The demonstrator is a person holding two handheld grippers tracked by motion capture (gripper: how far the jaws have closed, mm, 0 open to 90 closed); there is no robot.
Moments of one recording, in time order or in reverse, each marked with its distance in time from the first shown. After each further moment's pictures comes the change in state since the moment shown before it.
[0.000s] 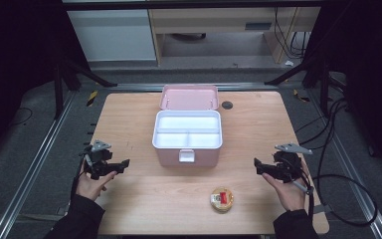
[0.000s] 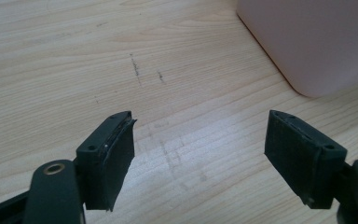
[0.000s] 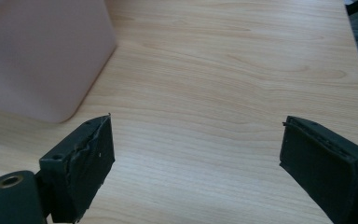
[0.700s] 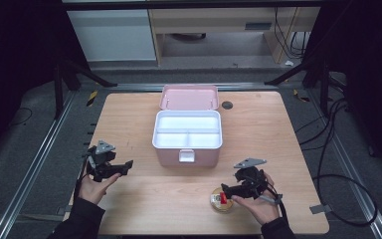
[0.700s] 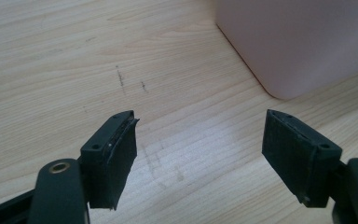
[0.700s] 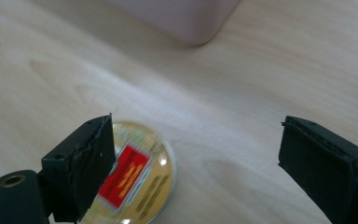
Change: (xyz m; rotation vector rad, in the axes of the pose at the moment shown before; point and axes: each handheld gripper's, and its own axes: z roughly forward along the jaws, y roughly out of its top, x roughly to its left) left arm -0.022 0.005 -0.013 -0.020 0.008 0.043; right arm 0.089 -0.023 0.013 0.218 0.203 -0.224
